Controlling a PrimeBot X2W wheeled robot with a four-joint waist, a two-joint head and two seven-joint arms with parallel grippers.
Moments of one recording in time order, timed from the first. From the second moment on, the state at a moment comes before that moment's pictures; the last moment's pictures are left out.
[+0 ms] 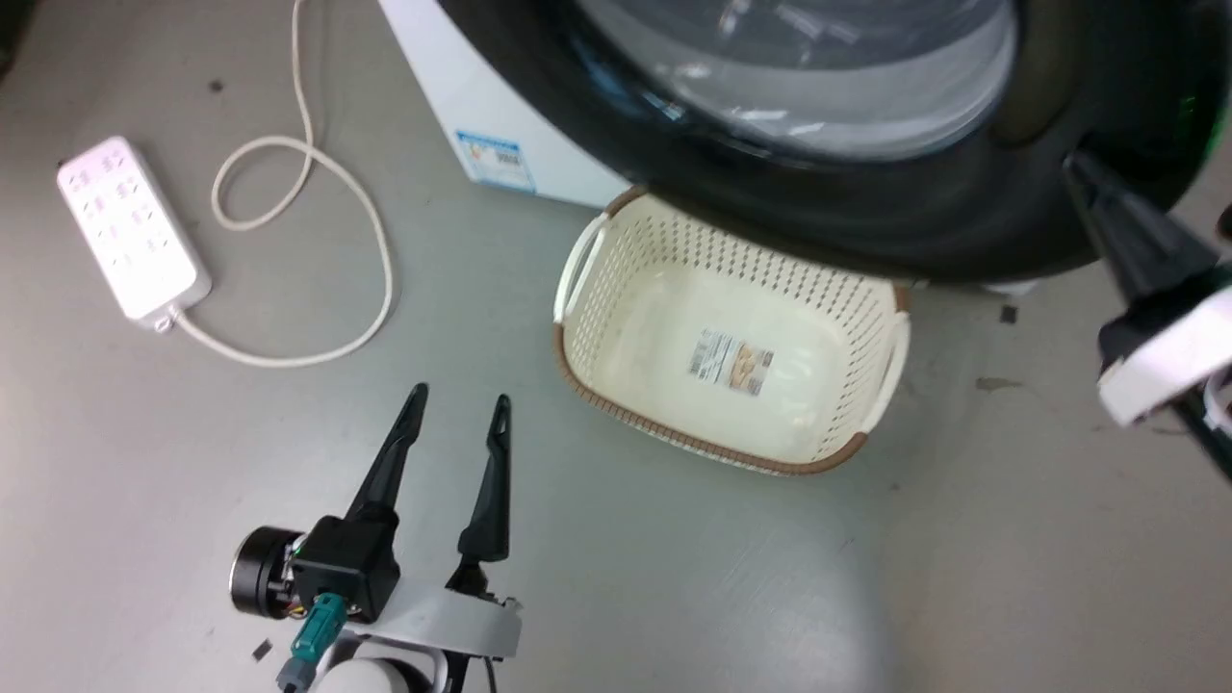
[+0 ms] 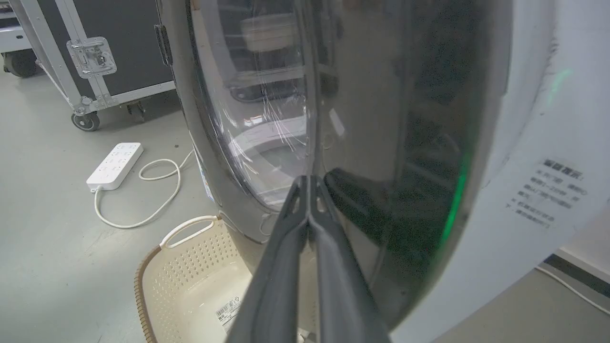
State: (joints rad) left arm -0.10 0.06 -0.17 0.00 -0.12 -0.03 -0.26; right arm -0.60 -0.54 0.30 0.27 0.41 0.13 -0.14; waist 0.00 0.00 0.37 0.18
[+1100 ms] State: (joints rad) left arm -0.14 0.05 -0.17 0.00 -0.12 0.00 -0.26; right arm -0.89 -0.50 0.24 0.66 0.49 0.13 -0.21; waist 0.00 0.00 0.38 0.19
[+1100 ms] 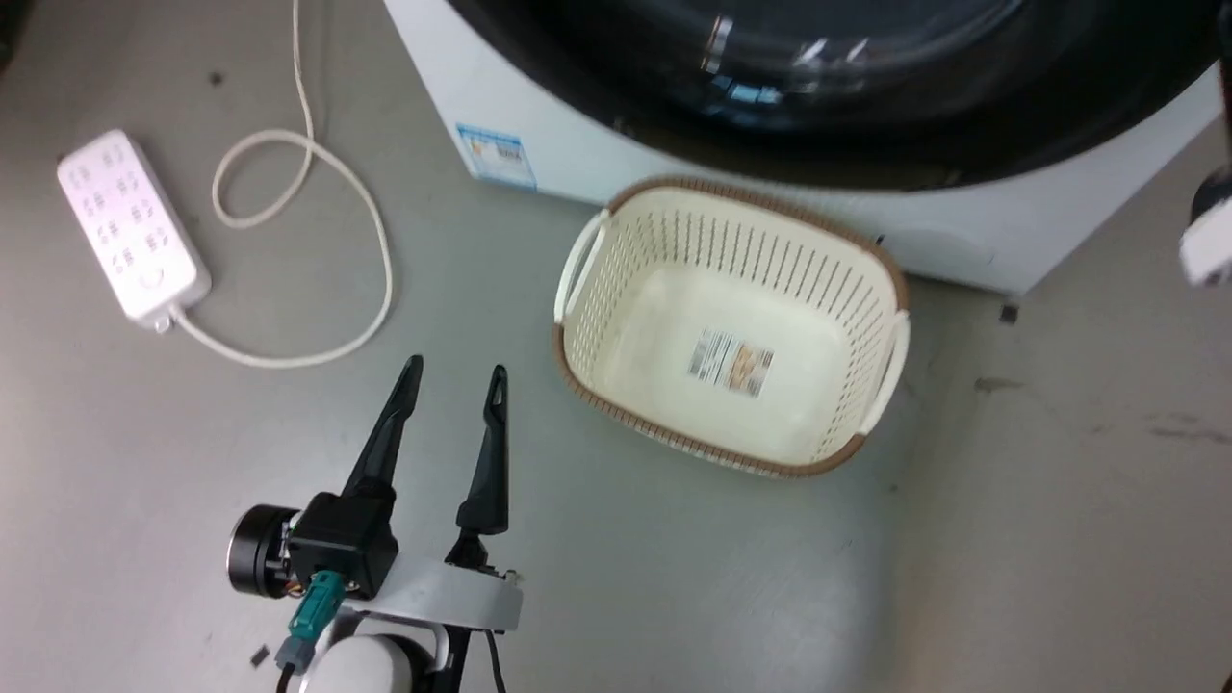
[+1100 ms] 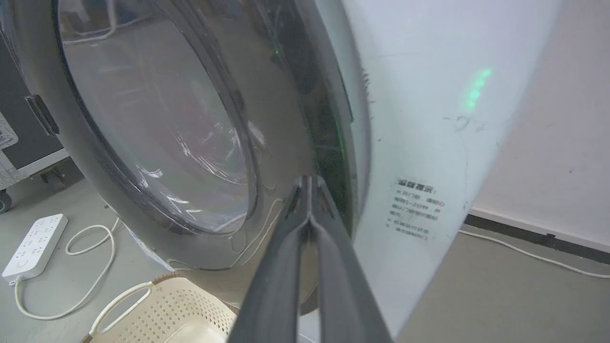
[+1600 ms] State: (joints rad) left arm -0.03 0.05 -0.11 0.06 -0.13 -0.02 -0.26; right arm -0.36 -0.33 0.06 0.36 0.38 0.13 -0.26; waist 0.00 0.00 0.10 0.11
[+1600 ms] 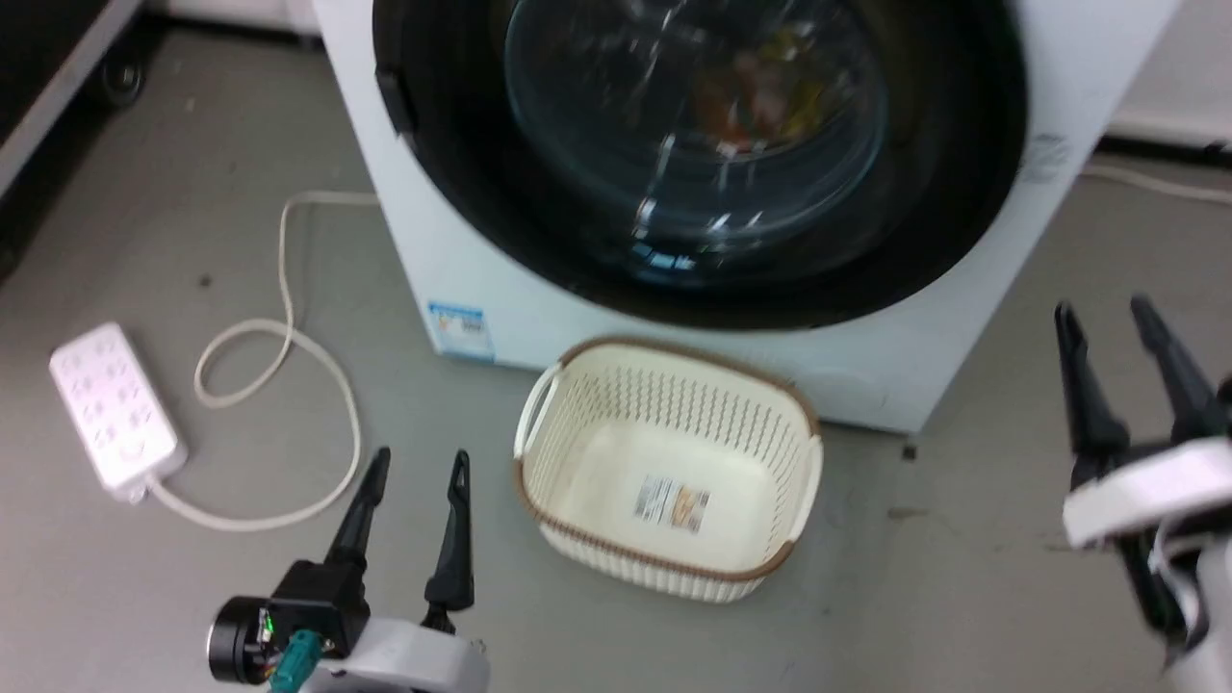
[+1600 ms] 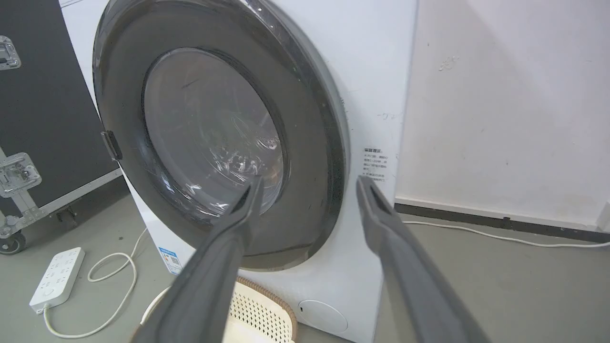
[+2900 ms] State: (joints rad) left arm 0.01 0.05 -0.12 0.15 -0.10 -0.06 -0.25; right arm 0.11 -0.05 -0.13 0.02 0.13 0.13 -0.26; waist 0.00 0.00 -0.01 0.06
